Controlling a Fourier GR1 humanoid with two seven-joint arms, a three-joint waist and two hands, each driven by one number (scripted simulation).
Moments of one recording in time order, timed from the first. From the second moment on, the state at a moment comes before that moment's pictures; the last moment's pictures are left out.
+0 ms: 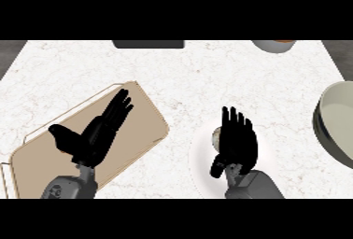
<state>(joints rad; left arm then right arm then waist) -0.12 0.11 -0.16 -1.56 0.23 -0.04 0.14 -0.25 -0.01 0.45 -1.58 1.06 0.29 1.02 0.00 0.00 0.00</state>
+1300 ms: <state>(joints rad) -0.09 0.06 -0.12 -1.58 0.18 -0.08 0.17 -0.28 -0.01 0.41 -1.38 1.14 0.11 0.82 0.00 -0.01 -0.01</state>
